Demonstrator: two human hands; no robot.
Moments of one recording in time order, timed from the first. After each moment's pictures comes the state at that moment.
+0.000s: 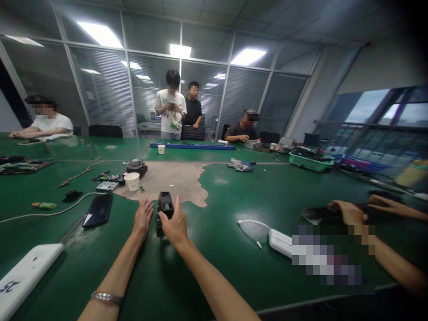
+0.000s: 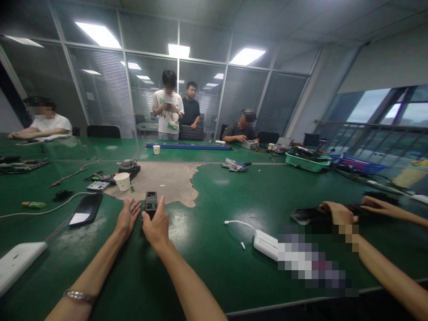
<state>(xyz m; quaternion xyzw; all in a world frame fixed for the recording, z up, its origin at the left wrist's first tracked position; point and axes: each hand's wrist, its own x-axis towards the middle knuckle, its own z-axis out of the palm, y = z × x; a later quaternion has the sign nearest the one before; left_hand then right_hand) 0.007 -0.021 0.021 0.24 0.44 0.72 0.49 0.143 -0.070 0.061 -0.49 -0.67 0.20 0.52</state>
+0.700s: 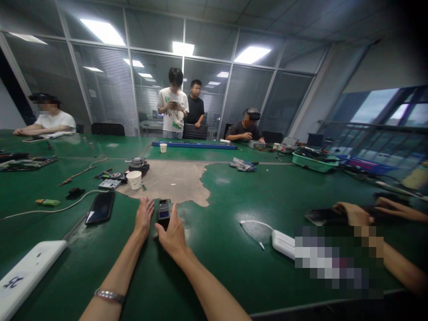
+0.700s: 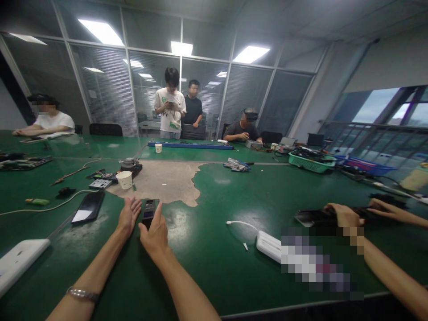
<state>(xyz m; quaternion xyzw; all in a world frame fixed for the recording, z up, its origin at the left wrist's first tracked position) 0.005 -0.021 0.021 0.24 0.45 0.72 0.46 0.133 -0.079 0.020 -0.49 -0.72 0.16 0.46</state>
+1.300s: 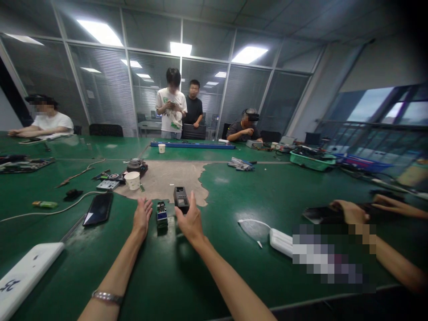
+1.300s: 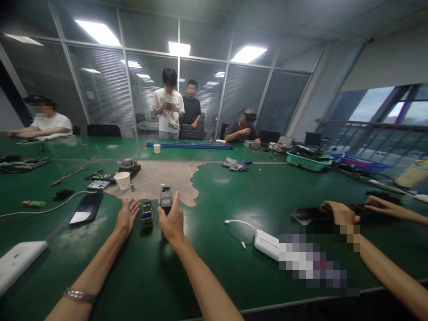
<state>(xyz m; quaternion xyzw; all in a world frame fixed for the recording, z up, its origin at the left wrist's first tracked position) 0.001 -0.016 0.012 0.25 0.45 0.72 0.47 0.188 -0.059 0.066 -0.48 -0.67 0.16 0.54</state>
